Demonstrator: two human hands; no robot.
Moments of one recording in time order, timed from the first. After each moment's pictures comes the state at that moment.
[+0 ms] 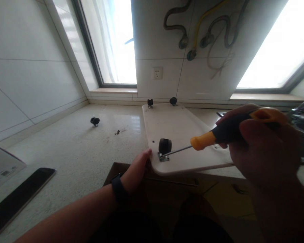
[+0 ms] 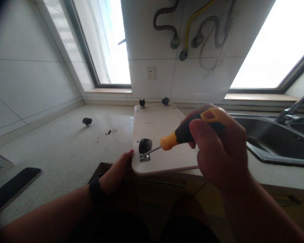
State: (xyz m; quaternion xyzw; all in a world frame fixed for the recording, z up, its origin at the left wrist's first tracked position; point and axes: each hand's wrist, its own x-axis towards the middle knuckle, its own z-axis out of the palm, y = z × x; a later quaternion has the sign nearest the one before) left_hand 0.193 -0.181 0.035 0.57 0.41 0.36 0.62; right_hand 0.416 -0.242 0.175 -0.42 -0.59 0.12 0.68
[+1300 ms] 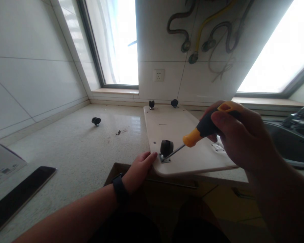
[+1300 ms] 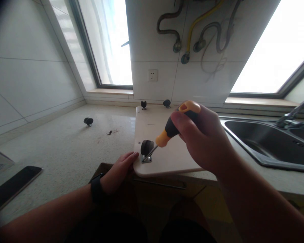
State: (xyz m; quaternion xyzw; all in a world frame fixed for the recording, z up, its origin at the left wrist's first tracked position) left_hand 0.196 -0.178 0.040 0.55 0.41 0.36 0.63; right_hand 0.418 -0.215 0.188 -0.46 -0.64 0.17 0.59
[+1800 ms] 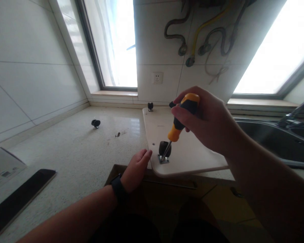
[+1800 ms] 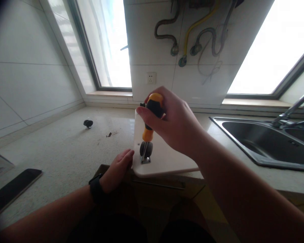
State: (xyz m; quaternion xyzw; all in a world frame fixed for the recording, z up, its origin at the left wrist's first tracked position) left_hand 0.190 -0.173 0.037 0.62 0.43 0.41 0.51; right_hand 0.385 -0.199 0.215 -0.42 -0.75 0.09 0.50
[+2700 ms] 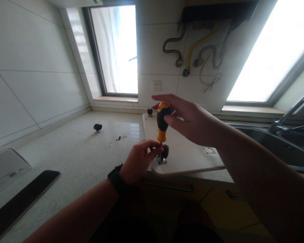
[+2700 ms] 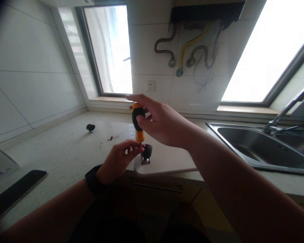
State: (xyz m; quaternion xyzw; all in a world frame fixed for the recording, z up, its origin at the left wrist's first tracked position) left_hand 0.193 -0.184 0.104 0.74 0.34 0.47 0.34; right_hand 0.375 -0.203 0.246 -0.37 -0.85 0.10 0.36
